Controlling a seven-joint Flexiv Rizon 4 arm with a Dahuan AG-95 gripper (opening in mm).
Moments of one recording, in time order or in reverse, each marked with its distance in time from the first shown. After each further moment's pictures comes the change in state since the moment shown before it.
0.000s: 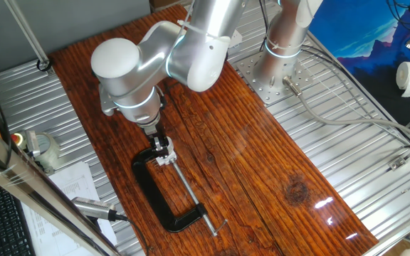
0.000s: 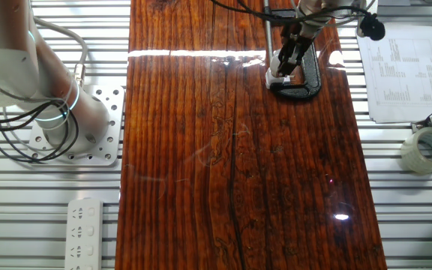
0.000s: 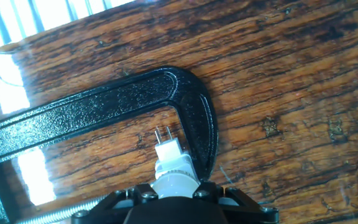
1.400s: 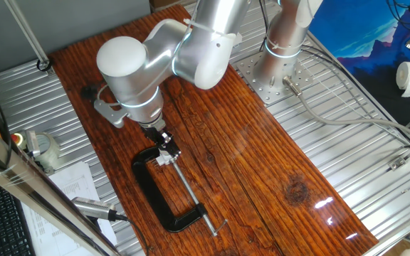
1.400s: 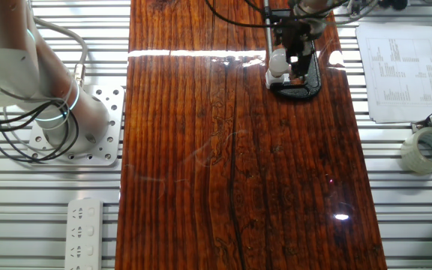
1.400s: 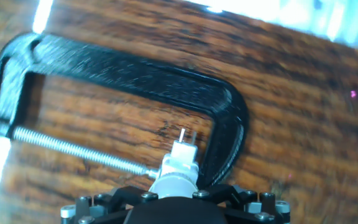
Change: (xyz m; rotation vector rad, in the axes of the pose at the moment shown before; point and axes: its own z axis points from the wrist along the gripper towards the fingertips) arm -0.001 0.004 -0.009 0.027 -0.020 -0.672
